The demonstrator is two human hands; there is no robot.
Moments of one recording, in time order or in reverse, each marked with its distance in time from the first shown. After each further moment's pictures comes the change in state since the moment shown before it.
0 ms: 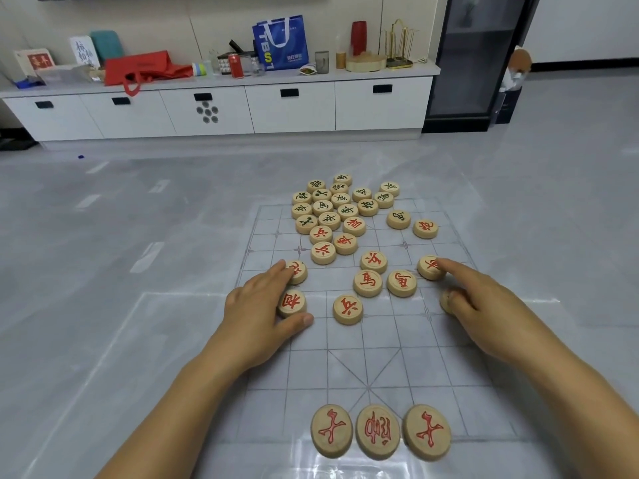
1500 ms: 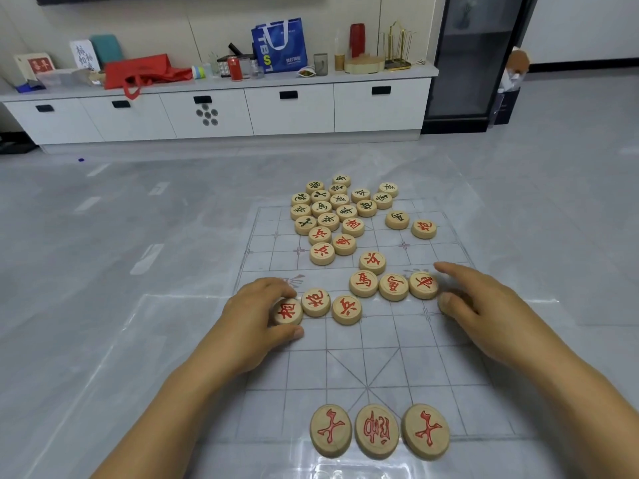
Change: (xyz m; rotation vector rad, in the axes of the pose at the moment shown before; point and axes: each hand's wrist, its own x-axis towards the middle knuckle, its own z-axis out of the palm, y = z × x) left_hand -0.010 -0.001 -0.009 -0.094 -0.019 0.027; right_hand -0.003 0.003 0.000 -0.034 0.034 -0.015
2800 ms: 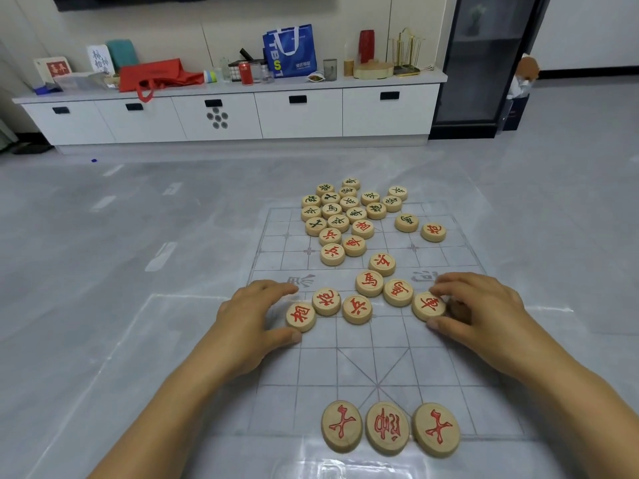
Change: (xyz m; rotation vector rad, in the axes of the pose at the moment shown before) left_hand -0.012 -0.007 -0.009 -0.010 0.000 -0.045; right_hand 0.002 0.001 0.009 -0.204 -0.011 -0.152
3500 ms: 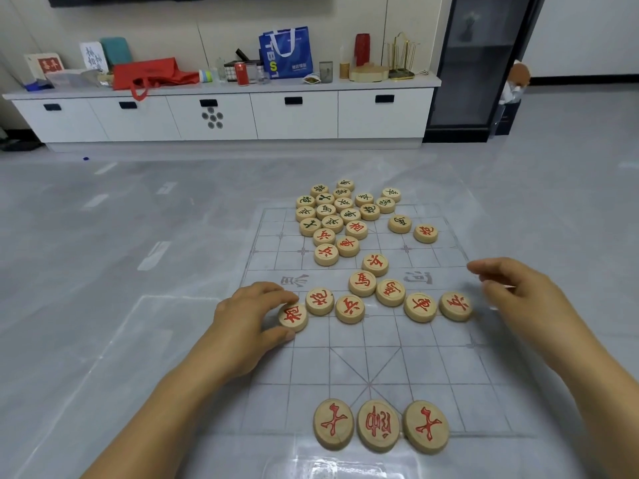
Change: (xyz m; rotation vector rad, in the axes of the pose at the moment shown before) left_hand -0.001 0.000 0.005 0.023 0.021 0.055; right_hand -0.003 0.021 -0.020 0.503 0.236 0.307
